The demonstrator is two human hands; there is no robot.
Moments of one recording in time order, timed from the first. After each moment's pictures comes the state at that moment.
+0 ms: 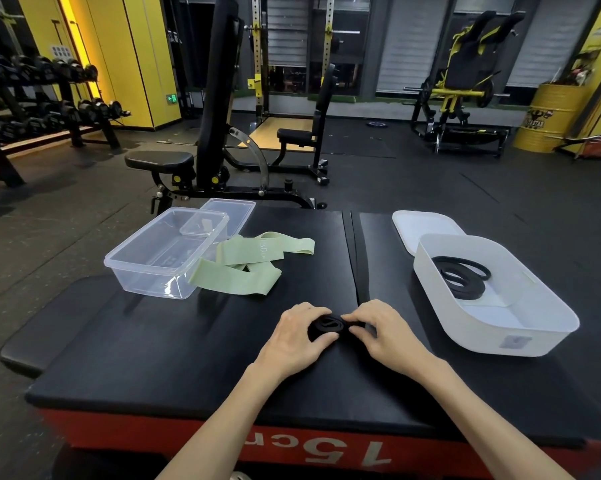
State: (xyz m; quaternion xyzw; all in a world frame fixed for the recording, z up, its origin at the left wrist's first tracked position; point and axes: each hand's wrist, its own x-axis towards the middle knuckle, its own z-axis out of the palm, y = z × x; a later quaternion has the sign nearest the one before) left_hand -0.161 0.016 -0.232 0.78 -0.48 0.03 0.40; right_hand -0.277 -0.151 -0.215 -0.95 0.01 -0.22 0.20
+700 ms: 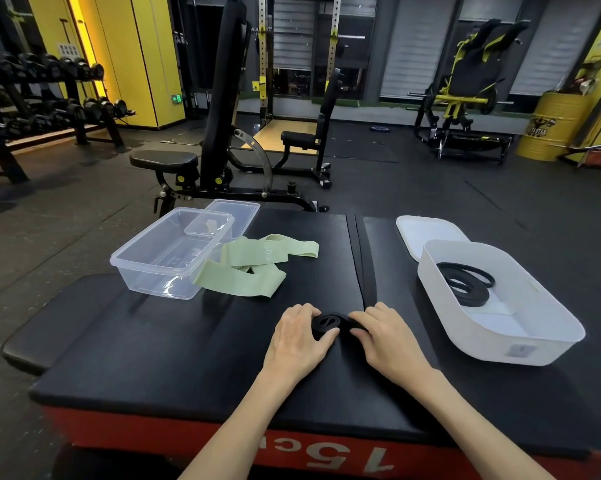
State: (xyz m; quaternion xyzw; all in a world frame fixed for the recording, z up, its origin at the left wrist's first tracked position) left_hand -0.171 0.012 -0.233 0.85 -0.36 0.06 0.38; right_hand -0.276 -0.140 -0.218 -0.96 0.05 -0.26 0.04
